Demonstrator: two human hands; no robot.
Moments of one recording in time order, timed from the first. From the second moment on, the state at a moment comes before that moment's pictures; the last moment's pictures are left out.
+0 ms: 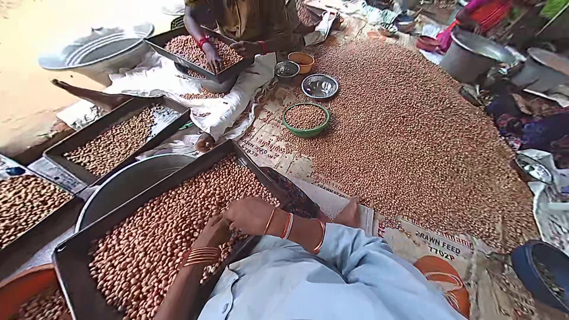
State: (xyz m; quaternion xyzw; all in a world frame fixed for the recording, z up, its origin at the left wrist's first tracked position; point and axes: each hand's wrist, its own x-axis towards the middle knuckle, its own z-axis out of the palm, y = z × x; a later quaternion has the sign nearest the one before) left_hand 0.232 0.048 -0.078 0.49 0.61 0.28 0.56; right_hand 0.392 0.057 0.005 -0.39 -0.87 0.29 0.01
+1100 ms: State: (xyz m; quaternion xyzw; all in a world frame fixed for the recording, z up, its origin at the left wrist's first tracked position) left_hand 0.228 0.040 -0.094 0.48 0.60 0.24 0.59; right_hand 0.699 0.037 0.042 -0.54 -0.37 -0.33 0.68
